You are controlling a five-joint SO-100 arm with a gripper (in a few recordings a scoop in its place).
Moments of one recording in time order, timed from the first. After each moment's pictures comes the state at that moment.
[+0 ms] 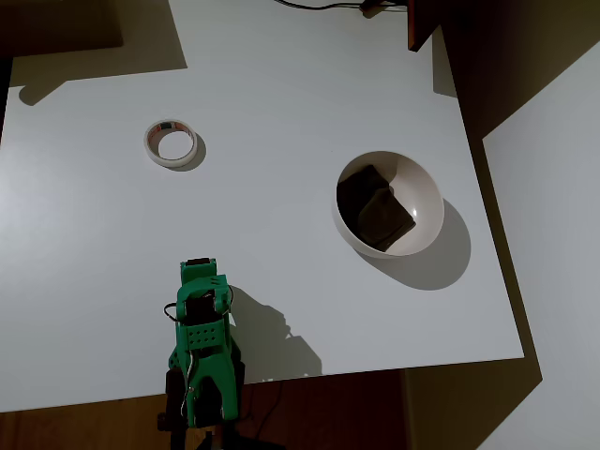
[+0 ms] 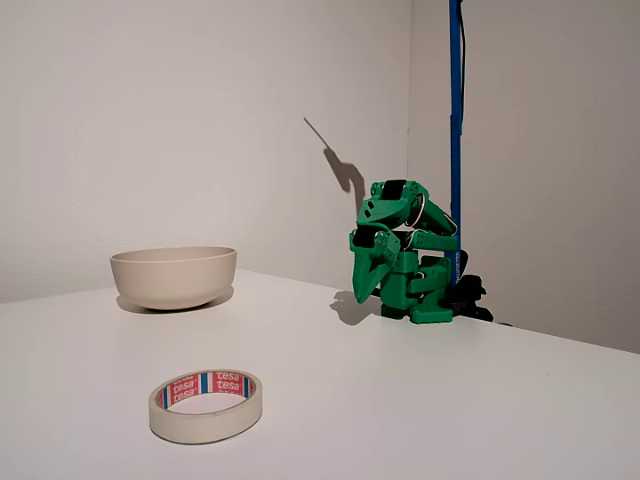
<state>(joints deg) -2.0 194.2 169.5 78.7 2.7</state>
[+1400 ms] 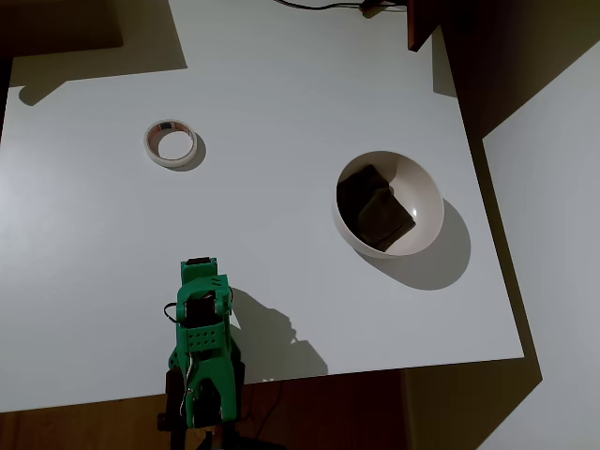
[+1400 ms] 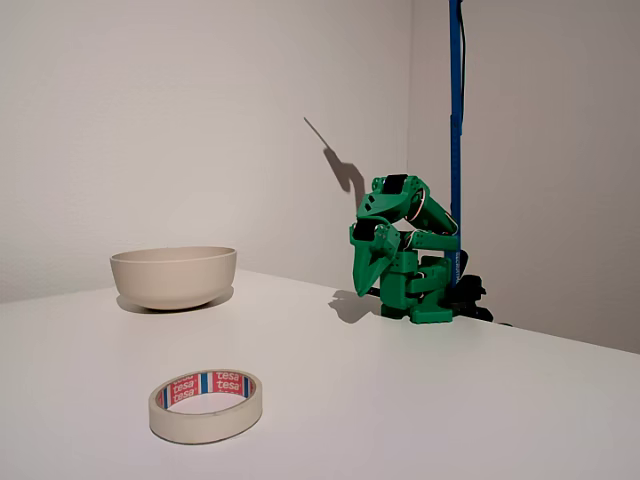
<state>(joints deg) -0.9 193.3 165.6 79.0 2.2</state>
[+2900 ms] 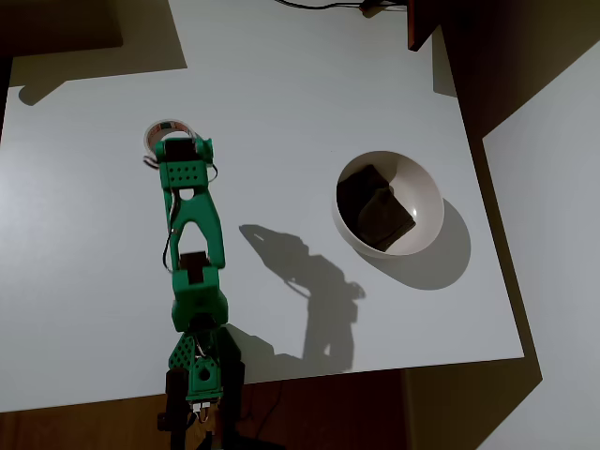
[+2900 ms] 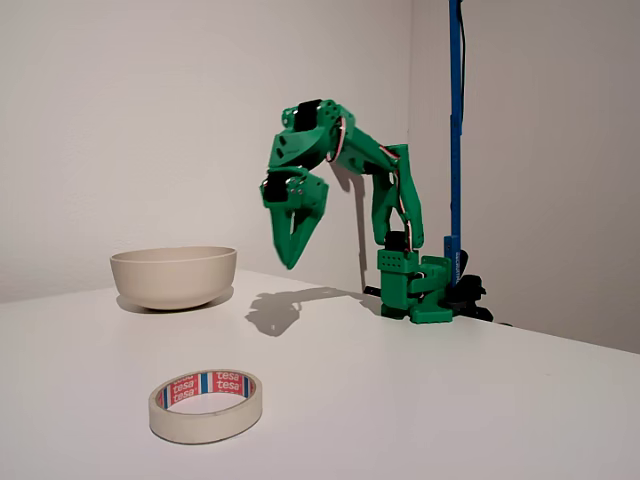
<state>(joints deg) -3.3 78.1 56.7 89.1 4.7</state>
